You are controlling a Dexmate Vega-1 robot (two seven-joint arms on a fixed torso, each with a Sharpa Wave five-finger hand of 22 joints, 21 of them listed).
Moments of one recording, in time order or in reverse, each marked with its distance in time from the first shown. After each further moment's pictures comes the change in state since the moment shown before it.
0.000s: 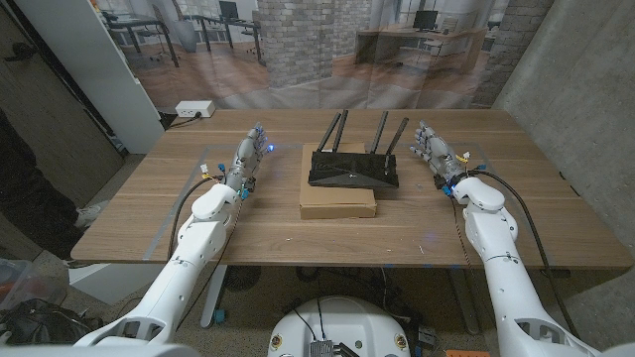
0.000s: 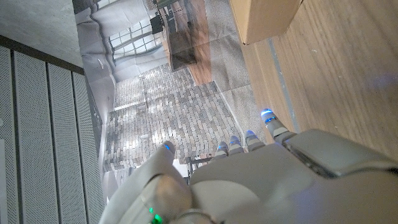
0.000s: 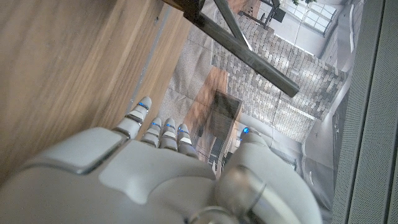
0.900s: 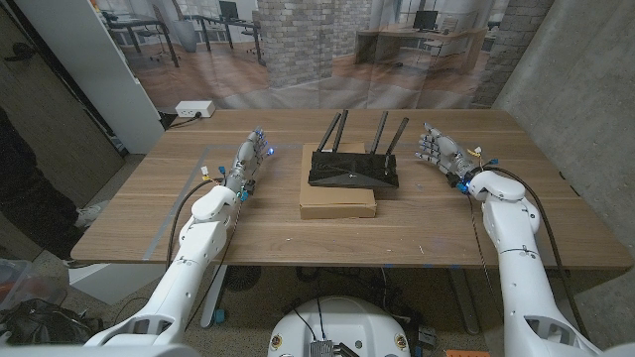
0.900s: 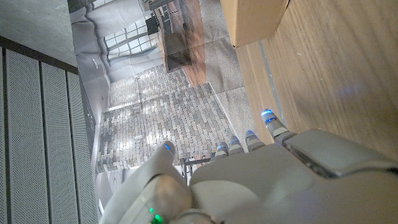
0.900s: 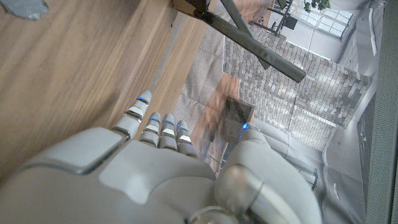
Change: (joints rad) left arm -0.017 -0.059 -0.068 0.048 0.065 0.013 -0.068; left_hand 0.000 0.000 -0.004 -0.004 0.008 -0.006 0.006 0.004 0.005 0.000 0.000 0.000 0.000 0.000 0.000 0.000 0.003 0.000 0.000 -0.008 0.000; right arm 0.018 -0.008 0.069 -0.103 -0.053 -0.230 0.136; right_hand 0.043 0.012 0.012 -0.041 -0.004 0.032 0.024 0.016 0.005 0.058 0.039 0.020 0.002 0.078 0.035 0.018 0.005 0.083 0.039 0.025 0.005
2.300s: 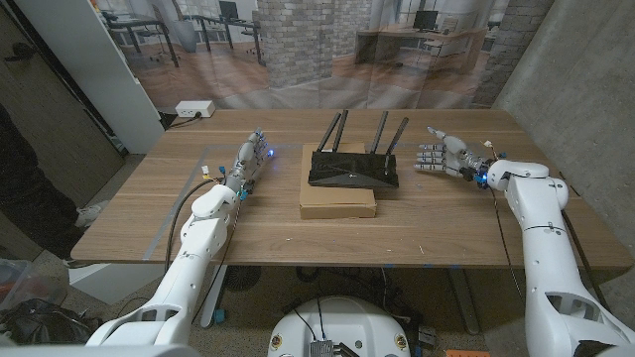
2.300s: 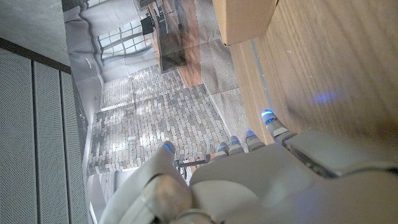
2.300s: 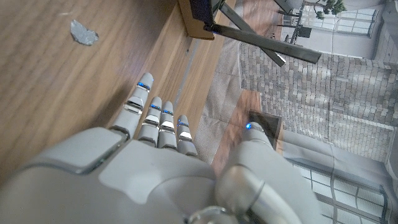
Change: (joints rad) left arm -0.050 -0.038 -0.048 0.085 0.049 0.002 -0.058; left_hand 0.000 0.000 -0.006 -0.006 0.000 0.000 0.000 0.000 0.000 0.000 0.000 0.000 0.000 0.000 0.000 0.000 0.000 0.000 0.000 -0.018 0.000; right arm 0.086 -0.128 0.006 0.005 0.030 -0.338 0.190; right_hand -0.012 -0.014 -0.026 -0.014 -0.011 0.082 0.011 0.008 0.004 0.150 0.068 0.033 0.012 0.189 0.050 0.030 0.009 0.206 0.060 0.041 0.000
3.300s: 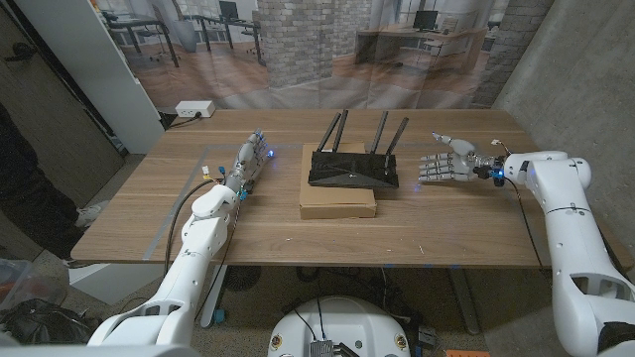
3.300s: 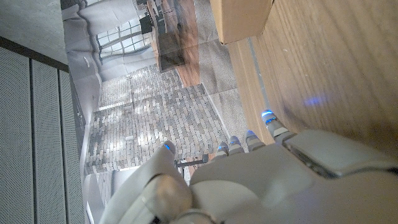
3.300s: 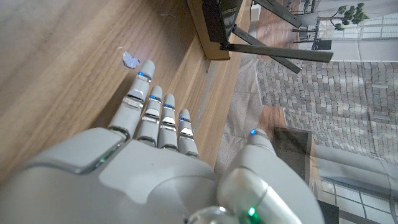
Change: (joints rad) left arm -0.021 -0.016 -0.022 0.042 0.017 -0.012 -0.024; left_hand 0.004 0.004 0.000 0.000 0.000 -0.005 0.005 0.000 0.000 -0.004 0.004 0.000 0.000 -0.002 0.002 0.000 0.000 0.000 0.000 -0.007 0.000; right arm 0.070 -0.151 -0.051 0.063 0.011 -0.201 0.170; right_hand -0.072 -0.022 -0.048 0.018 0.020 0.095 0.013 0.017 0.010 0.117 0.007 0.013 0.014 0.152 0.034 0.019 0.005 0.168 0.004 0.024 0.000
